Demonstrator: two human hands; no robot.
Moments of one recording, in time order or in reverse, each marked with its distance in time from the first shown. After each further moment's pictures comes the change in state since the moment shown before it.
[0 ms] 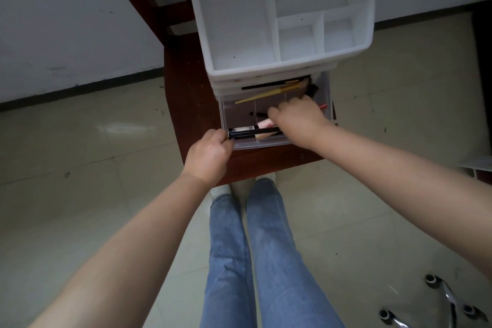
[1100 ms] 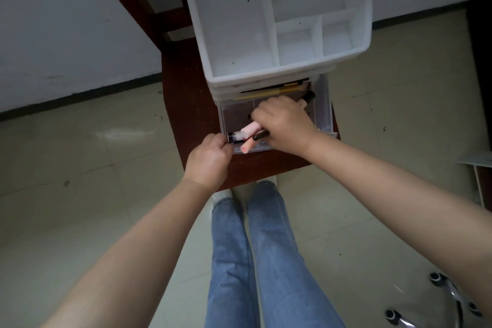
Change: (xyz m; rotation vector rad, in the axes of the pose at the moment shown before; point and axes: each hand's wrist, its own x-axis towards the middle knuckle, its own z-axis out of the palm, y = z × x) left_hand 0.003 -0.002 0.001 -0.016 0.012 -0.016; right_hand -0.001 -0.022 -0.014 0.406 0.494 -0.196
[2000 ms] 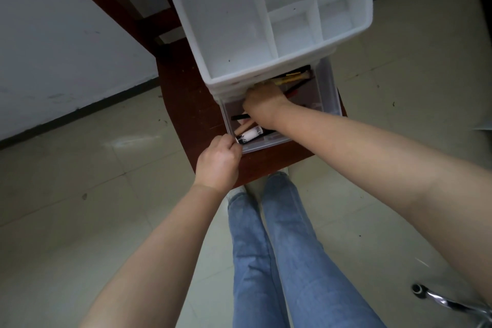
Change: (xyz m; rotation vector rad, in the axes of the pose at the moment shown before) left_hand 0.003 0.002 -0.004 0.021 -0.037 0.007; right_hand 0.059 0.007 0.031 -0.470 -0.666 0.225
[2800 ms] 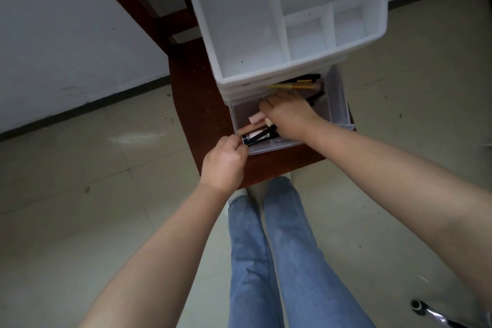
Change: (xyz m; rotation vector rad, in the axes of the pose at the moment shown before) left_hand -0.001 0.001 0.000 0.005 0.011 -0.034; right_hand -0.024 0.016 0.030 0.230 0.193 -0.007
